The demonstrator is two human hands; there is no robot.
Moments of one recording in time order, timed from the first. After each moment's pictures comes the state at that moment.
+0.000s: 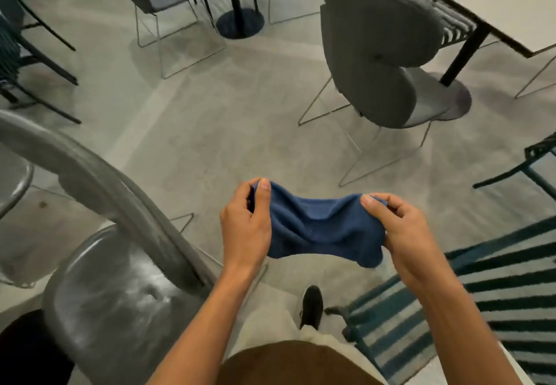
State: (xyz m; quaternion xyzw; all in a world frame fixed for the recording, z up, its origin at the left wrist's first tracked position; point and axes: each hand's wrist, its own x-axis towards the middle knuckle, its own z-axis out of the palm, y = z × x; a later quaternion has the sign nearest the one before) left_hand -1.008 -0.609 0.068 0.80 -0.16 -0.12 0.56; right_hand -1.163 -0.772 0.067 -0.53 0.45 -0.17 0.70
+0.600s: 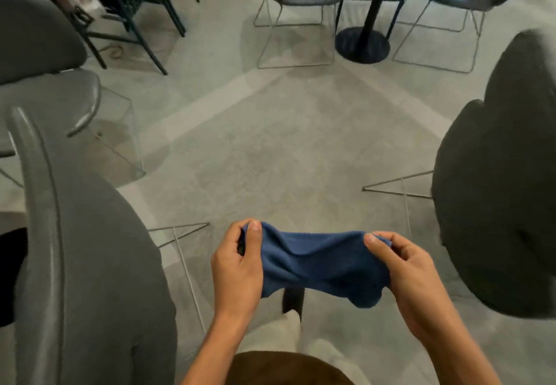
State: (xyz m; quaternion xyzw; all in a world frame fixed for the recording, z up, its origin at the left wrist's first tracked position) left_hand -0.771 -0.731 0.030 0.77 0.13 -0.01 0.62; right_hand -0.819 -0.952 0.050 -0.66 0.32 0.04 0.68
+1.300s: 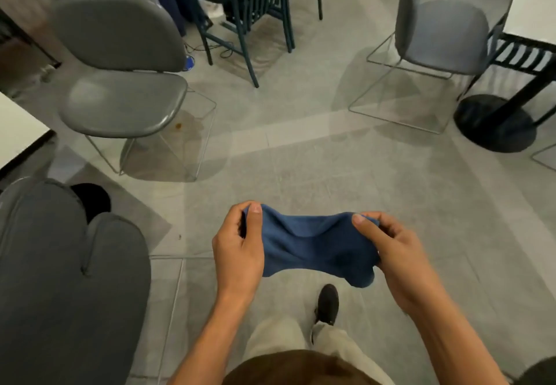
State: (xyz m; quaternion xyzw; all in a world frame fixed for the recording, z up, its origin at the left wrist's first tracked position) left_hand -0.409 -0.817 0.047 0.74 0.31 0.19 0.57; right_hand -0.344 -1.023 0.051 -0.70 0.12 0.22 0.67
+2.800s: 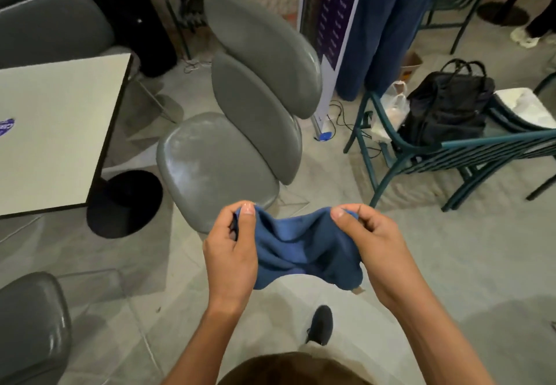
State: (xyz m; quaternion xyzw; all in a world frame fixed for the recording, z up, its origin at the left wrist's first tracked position) left_hand 0.240 -0.405 0.083 0.53 0.56 0.44 0.45; right_hand 0.419 -0.474 0.098 -0.67 -0.23 0.45 0.54
